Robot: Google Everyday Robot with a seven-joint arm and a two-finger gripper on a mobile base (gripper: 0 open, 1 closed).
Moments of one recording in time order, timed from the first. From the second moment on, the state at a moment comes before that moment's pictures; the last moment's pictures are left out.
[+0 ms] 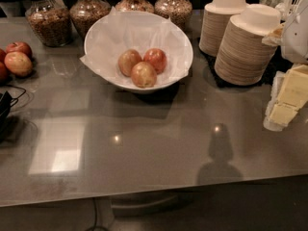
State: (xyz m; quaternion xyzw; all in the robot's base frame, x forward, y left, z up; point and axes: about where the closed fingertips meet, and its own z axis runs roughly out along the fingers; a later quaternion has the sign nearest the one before) arm 0.438 -0.217 0.976 -0.60 0.78 -0.03 0.16
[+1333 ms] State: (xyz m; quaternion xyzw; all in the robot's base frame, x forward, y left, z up) arm 0.483 -0.141 1.005 -0.66 0.71 -0.03 0.24
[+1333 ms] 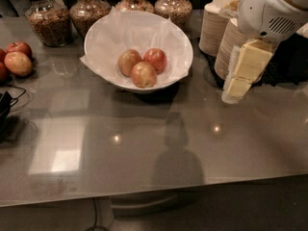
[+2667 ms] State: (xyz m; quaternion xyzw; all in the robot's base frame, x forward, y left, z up) arm 0.550 -0.076 0.996 -0.64 0.68 0.05 0.35
